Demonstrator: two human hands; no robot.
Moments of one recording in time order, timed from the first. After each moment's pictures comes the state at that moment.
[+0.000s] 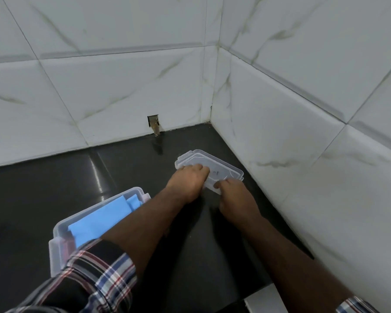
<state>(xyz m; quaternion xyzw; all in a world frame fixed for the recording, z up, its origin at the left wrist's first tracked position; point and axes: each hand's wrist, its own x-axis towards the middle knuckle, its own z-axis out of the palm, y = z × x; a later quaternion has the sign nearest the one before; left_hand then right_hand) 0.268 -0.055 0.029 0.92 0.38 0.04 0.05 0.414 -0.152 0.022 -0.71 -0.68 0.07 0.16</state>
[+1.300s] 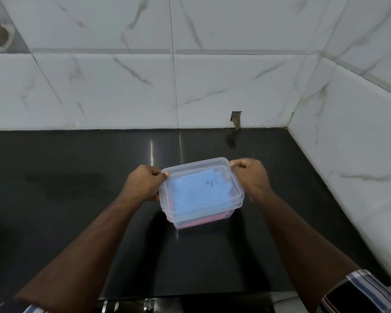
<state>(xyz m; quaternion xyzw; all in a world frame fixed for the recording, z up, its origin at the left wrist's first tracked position) -0.021 -0.166 0.070 0.48 0.75 0.29 0.36 0.249 -0.129 0.060 -0.66 -0.54 0.36 0.38</state>
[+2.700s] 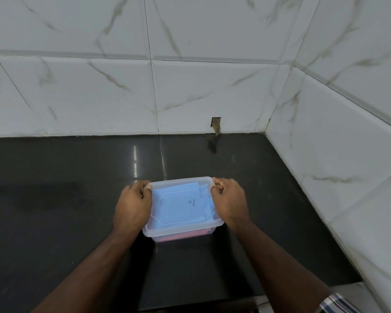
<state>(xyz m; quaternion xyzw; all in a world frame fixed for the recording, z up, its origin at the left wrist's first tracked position) 0.009 -0.182 0.014 0.53 0.75 0.34 0.20 0.251 -0.162 0.035 -0.70 -0.62 0.20 0.30</state>
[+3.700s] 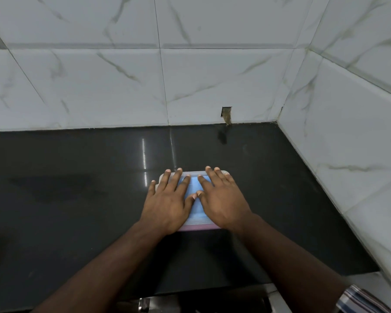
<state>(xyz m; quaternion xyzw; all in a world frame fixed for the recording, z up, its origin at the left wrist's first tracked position) 0.045 -0.206 0.032 0.76 0.64 0.04 0.06 0.221 -0.183 0.027 -0.55 -0.83 0.02 0.09</state>
